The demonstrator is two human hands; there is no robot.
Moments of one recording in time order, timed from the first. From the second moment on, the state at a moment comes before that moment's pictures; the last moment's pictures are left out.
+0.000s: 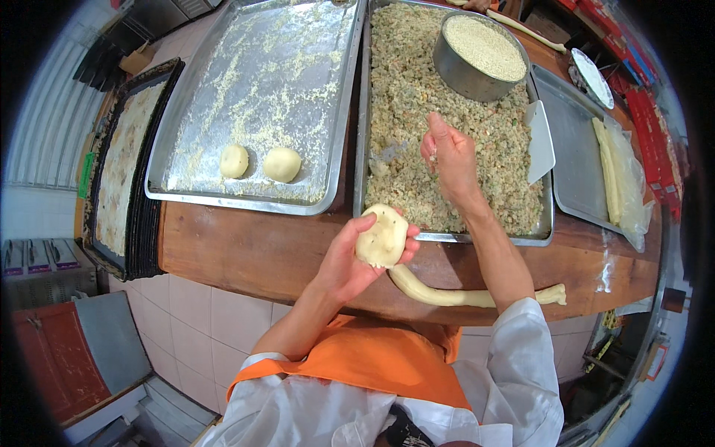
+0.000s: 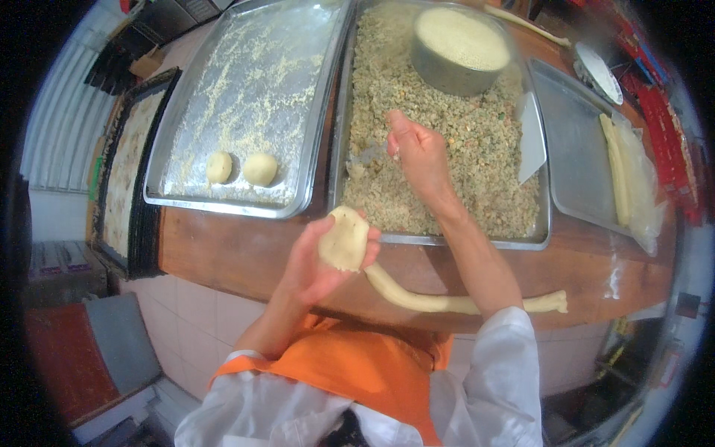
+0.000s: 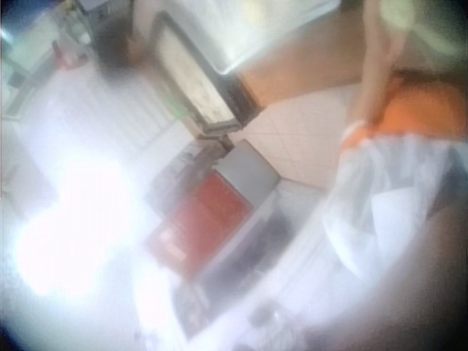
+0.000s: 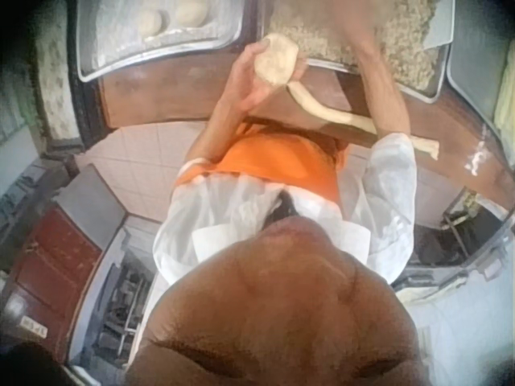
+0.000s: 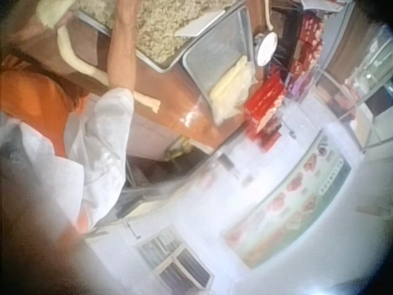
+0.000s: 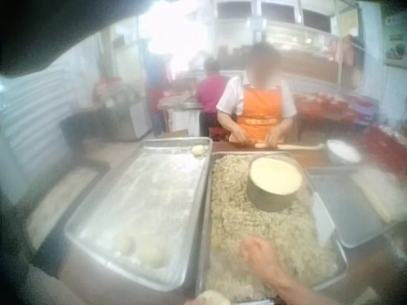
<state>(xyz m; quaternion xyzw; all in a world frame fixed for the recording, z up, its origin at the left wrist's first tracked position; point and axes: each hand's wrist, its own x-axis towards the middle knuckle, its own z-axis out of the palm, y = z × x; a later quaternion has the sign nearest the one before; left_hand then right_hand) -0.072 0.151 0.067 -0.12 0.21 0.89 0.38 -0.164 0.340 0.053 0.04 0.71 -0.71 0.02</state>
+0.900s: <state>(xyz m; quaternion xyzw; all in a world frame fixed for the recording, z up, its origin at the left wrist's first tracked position) -0.131 0.210 0.059 0.08 0.65 0.75 0.03 -0.101 0.340 0.085 -0.09 0.77 -0.63 0.02</state>
